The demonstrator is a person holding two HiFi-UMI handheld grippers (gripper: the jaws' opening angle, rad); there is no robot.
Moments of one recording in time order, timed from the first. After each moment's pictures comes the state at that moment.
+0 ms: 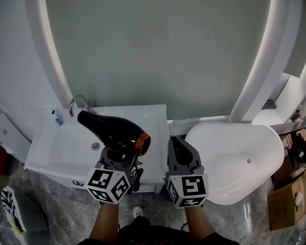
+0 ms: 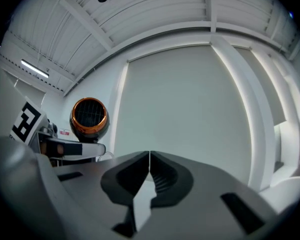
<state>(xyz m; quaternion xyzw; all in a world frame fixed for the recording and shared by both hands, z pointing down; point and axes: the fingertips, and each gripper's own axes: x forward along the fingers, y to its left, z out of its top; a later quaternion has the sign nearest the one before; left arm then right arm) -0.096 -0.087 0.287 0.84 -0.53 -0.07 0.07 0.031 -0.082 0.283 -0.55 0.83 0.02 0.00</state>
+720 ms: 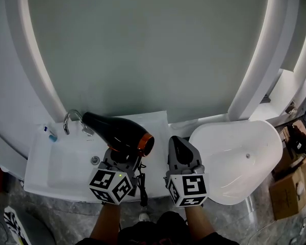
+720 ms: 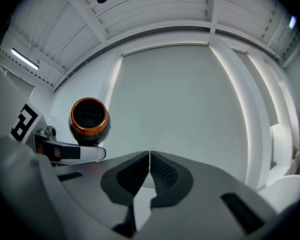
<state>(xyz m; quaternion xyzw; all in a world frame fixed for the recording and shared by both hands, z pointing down) -0.122 -0.164 0.295 0.87 -0.47 -0.08 0.10 -0.006 -0.152 0.285 -0.60 0.80 0.02 0.00</state>
